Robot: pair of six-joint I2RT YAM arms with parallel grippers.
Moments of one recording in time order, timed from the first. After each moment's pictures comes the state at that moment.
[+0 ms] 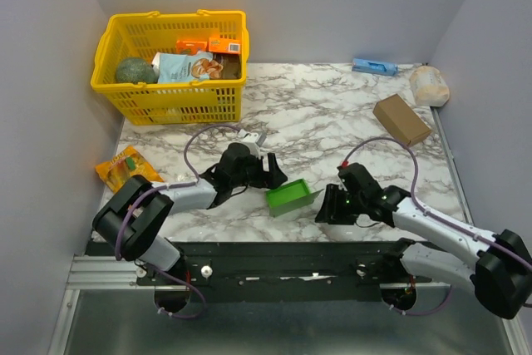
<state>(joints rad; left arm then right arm) -0.68 1.49 0.57 0.42 0.22 -0.56 0.67 1.01 0.49 -0.51 -0.18 0.78</state>
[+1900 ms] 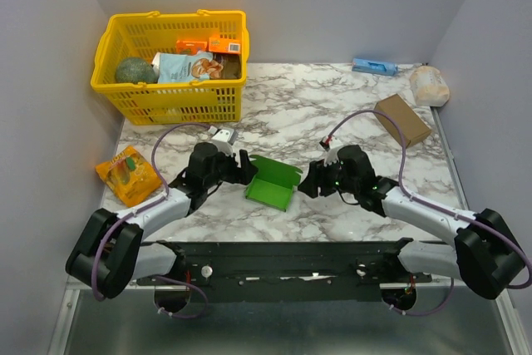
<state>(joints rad) -0.47 1.23 0.45 0.34 0.22 -0.32 0.62 1.19 0.53 0.06 -0.24 0.36</state>
